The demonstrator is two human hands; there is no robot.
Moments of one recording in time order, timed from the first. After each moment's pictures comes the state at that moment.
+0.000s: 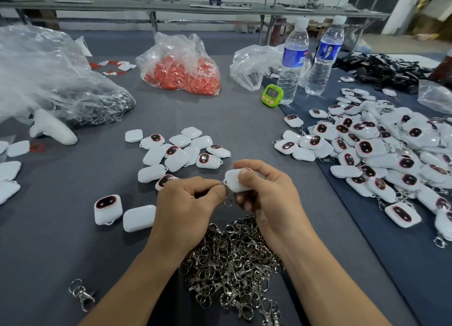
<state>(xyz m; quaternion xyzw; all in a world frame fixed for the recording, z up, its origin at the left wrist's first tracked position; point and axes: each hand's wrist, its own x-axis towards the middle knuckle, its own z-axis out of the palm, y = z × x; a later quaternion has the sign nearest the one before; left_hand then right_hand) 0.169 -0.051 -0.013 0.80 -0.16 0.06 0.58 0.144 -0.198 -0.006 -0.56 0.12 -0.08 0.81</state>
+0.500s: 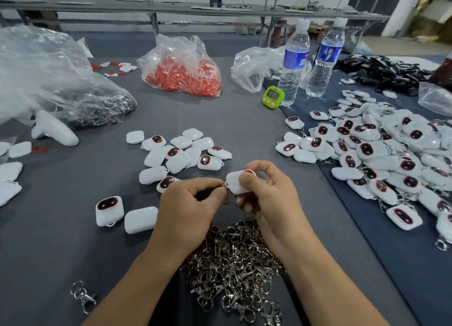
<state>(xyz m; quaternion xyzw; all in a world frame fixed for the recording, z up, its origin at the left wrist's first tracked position) 0.172 -0.050 -0.016 0.82 -0.15 0.06 0.54 0.143 -0.196 -0.008 -0.58 0.14 -0.10 0.79</state>
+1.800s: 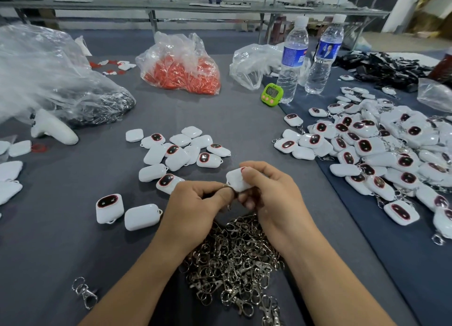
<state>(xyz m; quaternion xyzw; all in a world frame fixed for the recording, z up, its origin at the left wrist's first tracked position) 0.170 -0.054 -0.015 0.79 -0.16 -0.05 0.58 0.145 -0.201 -0.009 -0.55 0.17 -0.07 0.82</state>
